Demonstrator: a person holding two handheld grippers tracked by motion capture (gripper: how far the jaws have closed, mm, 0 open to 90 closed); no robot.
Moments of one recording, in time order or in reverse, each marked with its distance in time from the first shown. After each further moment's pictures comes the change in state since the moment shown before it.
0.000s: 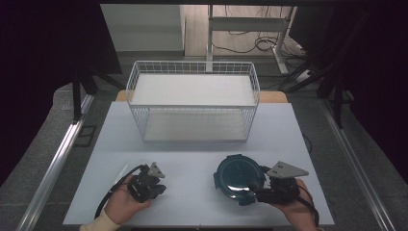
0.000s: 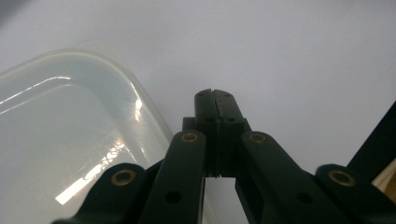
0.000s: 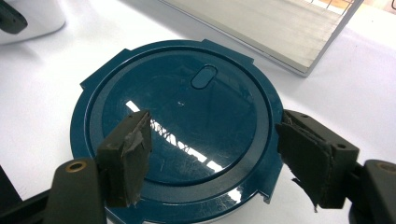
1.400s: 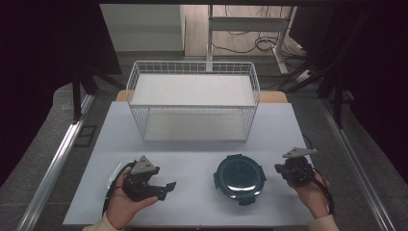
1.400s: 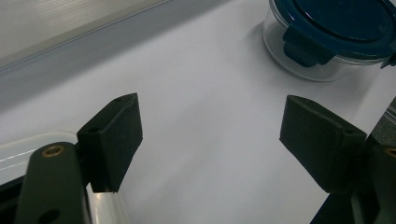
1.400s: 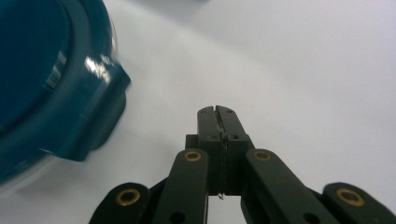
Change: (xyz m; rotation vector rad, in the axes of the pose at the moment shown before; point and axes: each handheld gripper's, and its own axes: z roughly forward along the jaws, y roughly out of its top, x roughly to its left) left arm -0.012 0.002 -0.027 -0.356 -0.010 -0.157; right arm -0.083 -0.018 0.020 0.256 -0.118 0.108
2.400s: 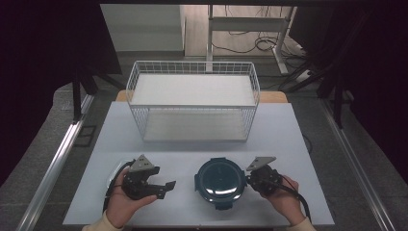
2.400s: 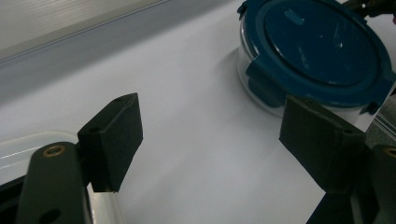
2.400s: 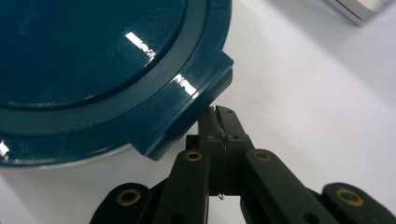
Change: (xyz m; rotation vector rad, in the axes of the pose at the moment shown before) left arm 0.007 0.000 0.000 -0.004 -0.032 -0.030; right arm 0.091 0.027 0.014 0.067 0.123 -0.246
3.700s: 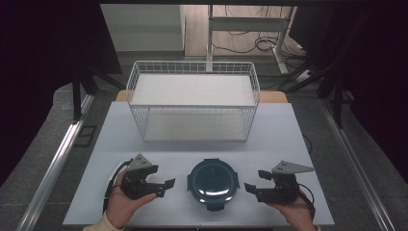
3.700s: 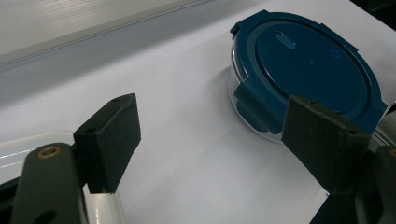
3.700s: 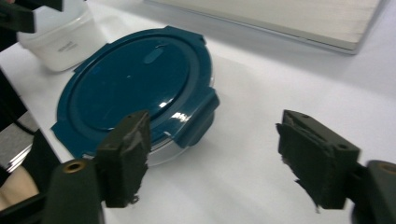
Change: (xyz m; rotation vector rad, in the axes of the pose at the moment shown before) left arm -0.001 0.001 -0.004 -0.034 0.015 -0.044; right arm -0.004 -0.034 -0.043 -0.359 0.145 0.294
